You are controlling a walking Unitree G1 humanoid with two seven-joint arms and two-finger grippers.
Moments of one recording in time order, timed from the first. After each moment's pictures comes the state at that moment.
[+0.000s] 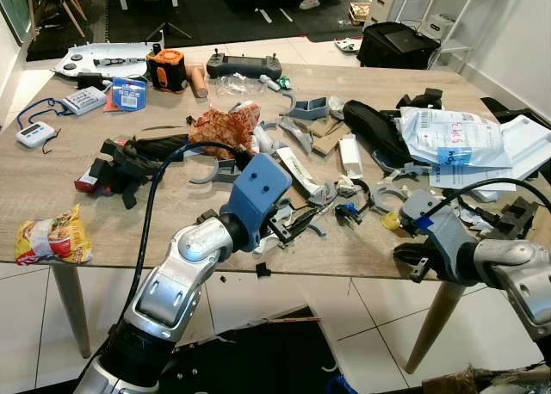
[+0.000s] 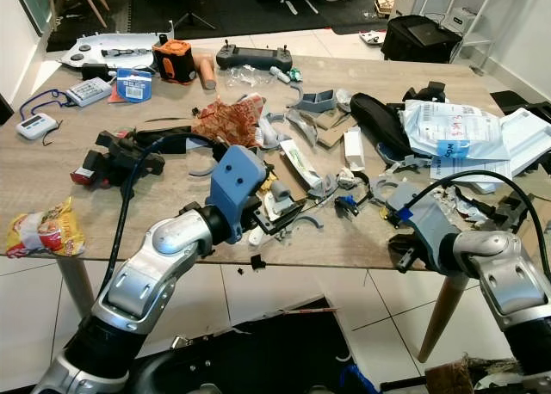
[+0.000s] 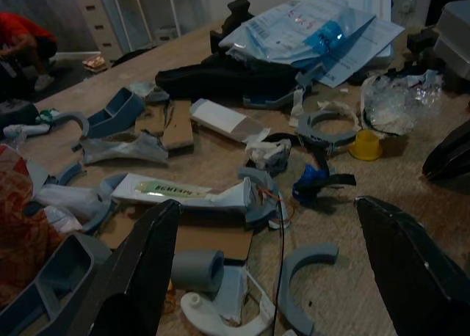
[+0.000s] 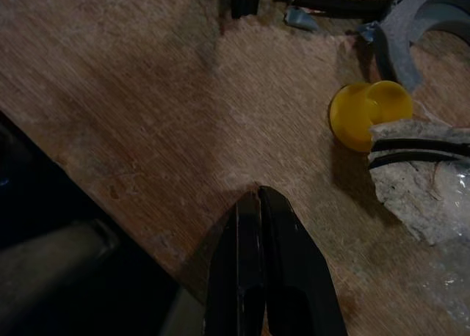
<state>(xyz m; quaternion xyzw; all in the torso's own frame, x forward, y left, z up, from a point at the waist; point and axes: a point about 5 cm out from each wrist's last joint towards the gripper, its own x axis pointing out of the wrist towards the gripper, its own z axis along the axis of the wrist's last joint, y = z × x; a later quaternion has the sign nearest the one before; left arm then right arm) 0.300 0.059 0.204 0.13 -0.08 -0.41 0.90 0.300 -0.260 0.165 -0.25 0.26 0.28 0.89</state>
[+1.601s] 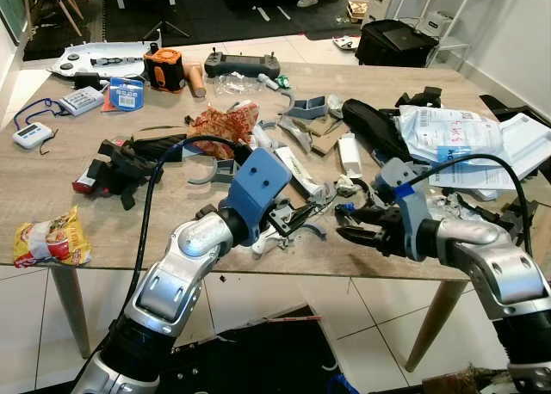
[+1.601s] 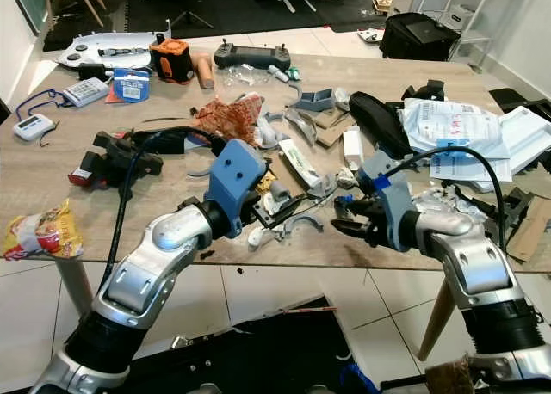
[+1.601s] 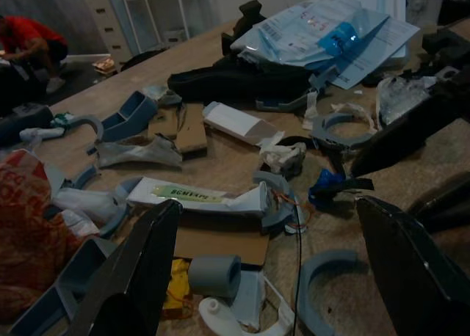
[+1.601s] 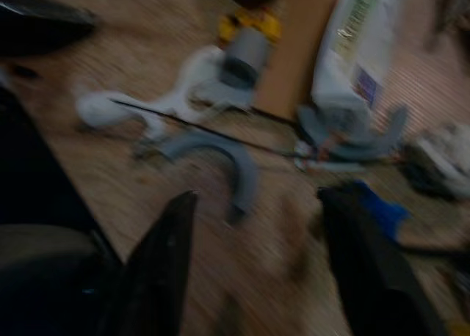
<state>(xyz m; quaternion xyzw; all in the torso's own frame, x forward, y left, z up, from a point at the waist) 0.303 0.059 0.210 0.14 -0.08 -0.40 0.90 0.316 -0.193 0.196 -0.14 0.15 0.39 0.90</state>
